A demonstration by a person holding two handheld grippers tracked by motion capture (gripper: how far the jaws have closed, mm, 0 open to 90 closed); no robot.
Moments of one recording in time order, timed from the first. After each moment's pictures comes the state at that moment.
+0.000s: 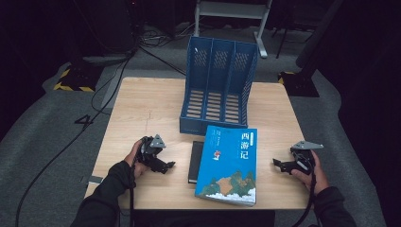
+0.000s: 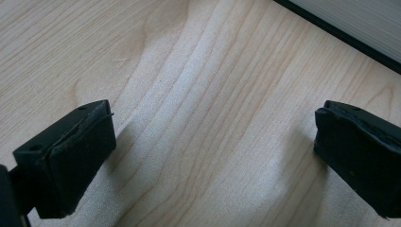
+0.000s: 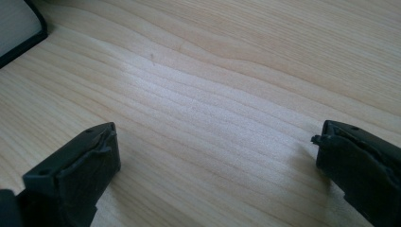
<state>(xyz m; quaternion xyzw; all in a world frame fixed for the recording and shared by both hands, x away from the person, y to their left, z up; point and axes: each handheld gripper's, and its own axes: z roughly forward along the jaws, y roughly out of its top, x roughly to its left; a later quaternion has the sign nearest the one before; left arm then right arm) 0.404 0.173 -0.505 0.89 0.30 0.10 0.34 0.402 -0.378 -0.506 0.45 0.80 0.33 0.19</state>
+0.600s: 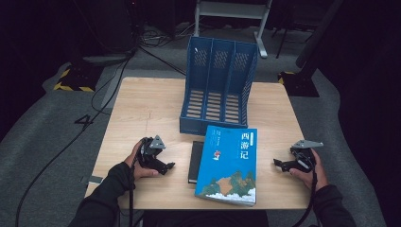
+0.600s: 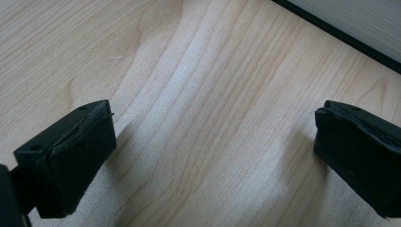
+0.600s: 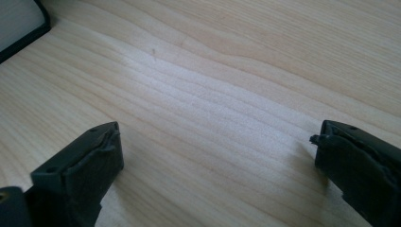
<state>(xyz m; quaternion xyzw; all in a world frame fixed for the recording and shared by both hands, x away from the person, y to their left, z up) 0.402 0.174 -0.505 0.89 0.30 0.10 0.34 0.405 -0.379 -0.501 0.44 0.82 0.32 0.18</state>
